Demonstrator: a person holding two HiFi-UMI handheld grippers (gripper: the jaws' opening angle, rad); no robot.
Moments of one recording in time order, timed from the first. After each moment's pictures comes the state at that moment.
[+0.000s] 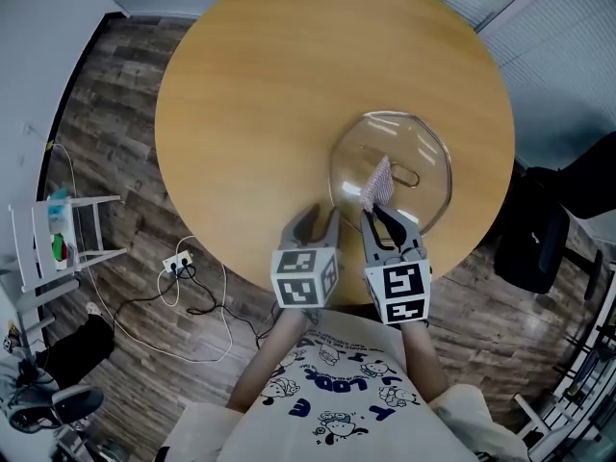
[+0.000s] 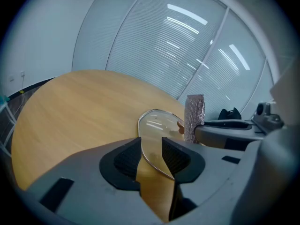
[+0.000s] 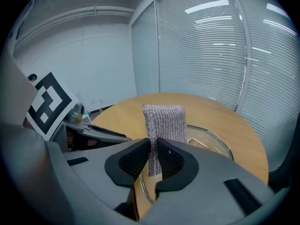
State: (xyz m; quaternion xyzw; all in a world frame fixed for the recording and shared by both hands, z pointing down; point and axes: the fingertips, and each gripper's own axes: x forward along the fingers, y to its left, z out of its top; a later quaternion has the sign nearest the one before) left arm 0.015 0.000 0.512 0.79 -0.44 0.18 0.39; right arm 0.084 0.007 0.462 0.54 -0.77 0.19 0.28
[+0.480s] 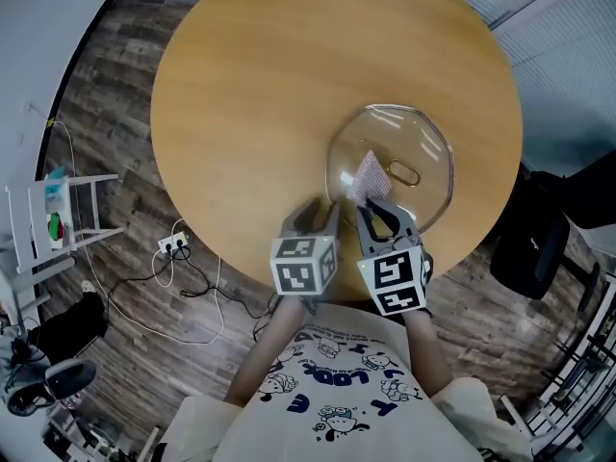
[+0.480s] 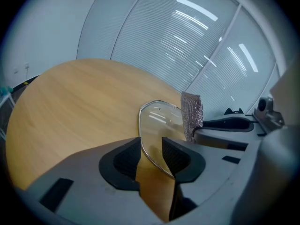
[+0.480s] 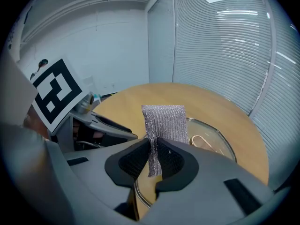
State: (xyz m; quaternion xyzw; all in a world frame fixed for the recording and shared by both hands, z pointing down) left arm 0.026 0.005 0.540 0.76 -0.45 0.20 0.43; right arm 0.083 0.007 0.490 0.45 -0.79 0.18 0.36
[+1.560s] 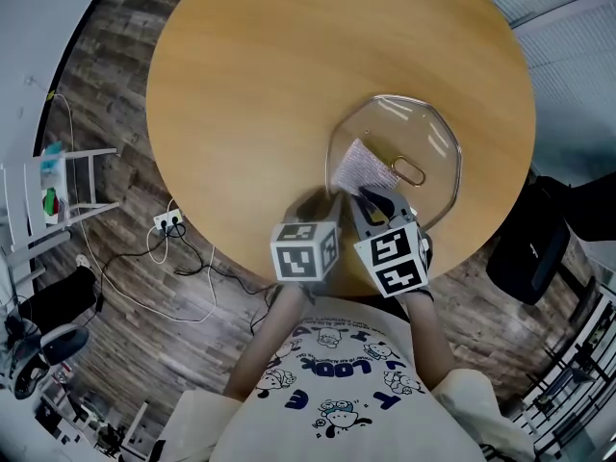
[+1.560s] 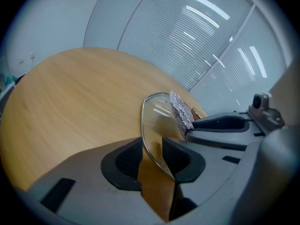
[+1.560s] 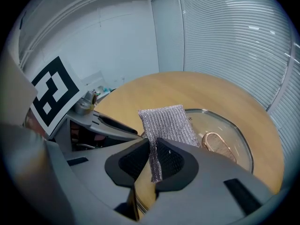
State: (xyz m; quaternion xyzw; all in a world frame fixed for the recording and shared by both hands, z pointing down) left arm 0.034 0.004 0.566 0.72 -0.45 0.21 0.48; right arm 0.076 -0.001 0.525 0.37 -0.81 0.23 0.40
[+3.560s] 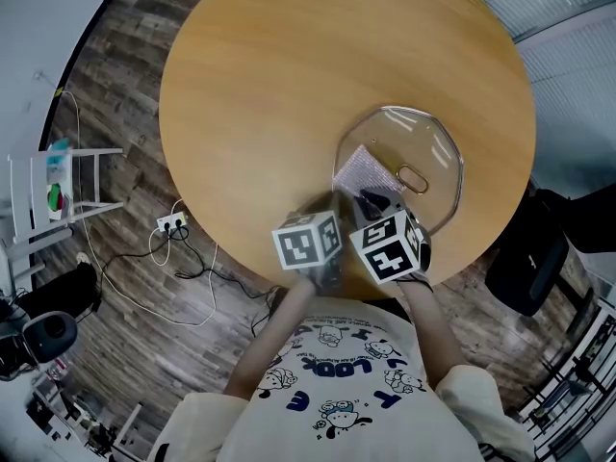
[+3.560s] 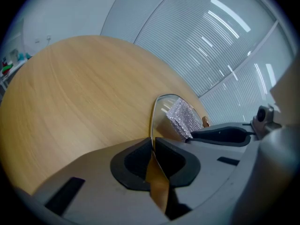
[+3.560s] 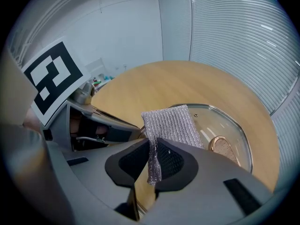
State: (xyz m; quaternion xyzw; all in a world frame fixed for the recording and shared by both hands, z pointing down) left arm 0.026 -0.002 0.582 0.66 -0.48 0.18 0.55; right arm 0.071 -0.005 0.546 0.34 -0.78 0.23 0.47
